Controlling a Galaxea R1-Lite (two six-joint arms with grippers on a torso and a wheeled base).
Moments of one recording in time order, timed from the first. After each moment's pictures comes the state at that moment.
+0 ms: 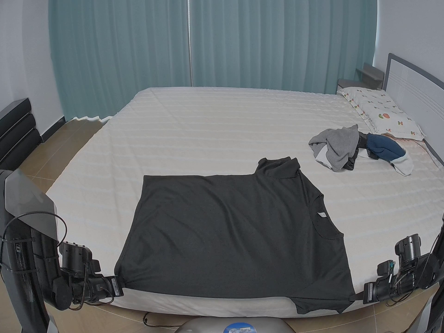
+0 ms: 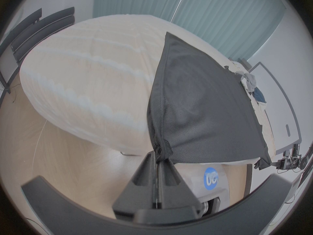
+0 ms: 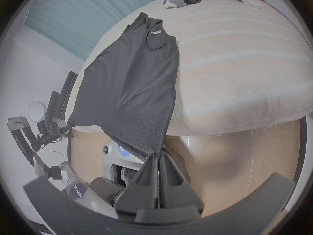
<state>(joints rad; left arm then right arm) -0.03 2.28 -0.02 -1.29 -0.19 -0.33 -0.07 1.94 -0.02 -0.76 0.40 0.10</state>
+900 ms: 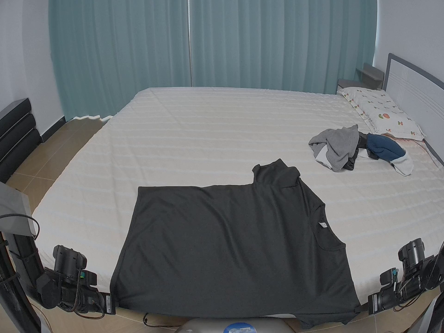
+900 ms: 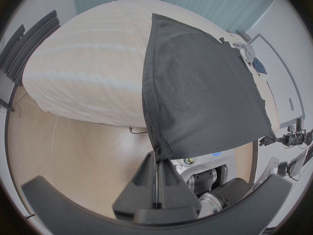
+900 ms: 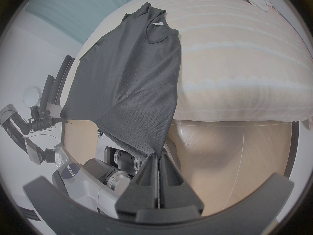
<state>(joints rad) -0.03 2.01 -0.02 -0.83 -0.18 -0.15 -0.08 1.80 -0.02 -0.50 0.35 -0.03</state>
